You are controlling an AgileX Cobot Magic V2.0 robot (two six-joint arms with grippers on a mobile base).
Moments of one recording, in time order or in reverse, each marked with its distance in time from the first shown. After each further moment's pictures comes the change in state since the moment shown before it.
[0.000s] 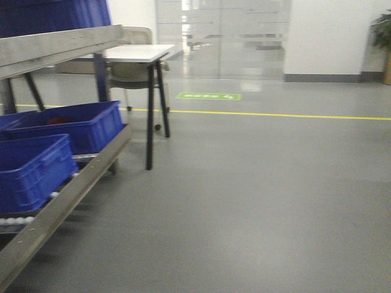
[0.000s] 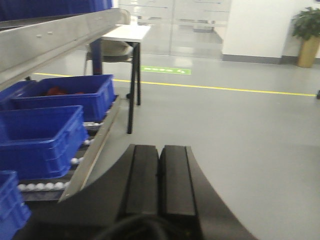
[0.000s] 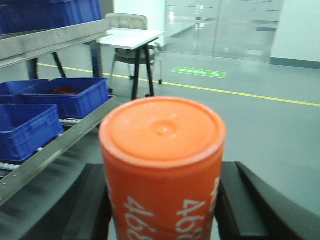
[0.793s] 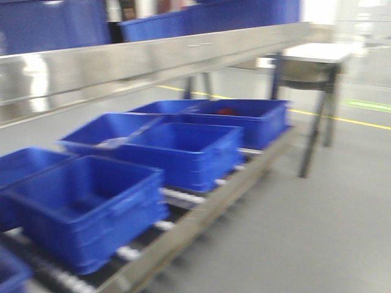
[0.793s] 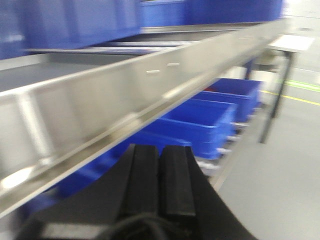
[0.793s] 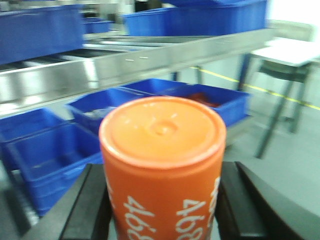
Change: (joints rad) left arm 0.000 0.000 0.000 0.000 0.000 0.000; right arm 0.000 0.000 0.000 0.000 0.000 0.000
